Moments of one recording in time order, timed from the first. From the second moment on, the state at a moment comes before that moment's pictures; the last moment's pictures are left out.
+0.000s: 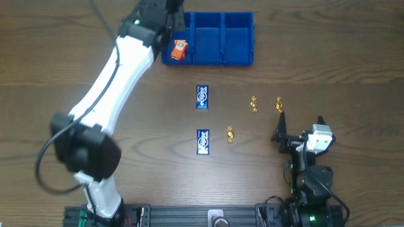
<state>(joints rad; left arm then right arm) -0.40 1.99 1.88 -0.65 -0.28 -0.38 0.14 0.01 0.01 -0.05 0.24 0.09</state>
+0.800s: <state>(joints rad) -0.38 2.17 1.90 -0.68 -0.14 -0.33 0.14 0.01 0.01 -0.05 0.24 0.09</state>
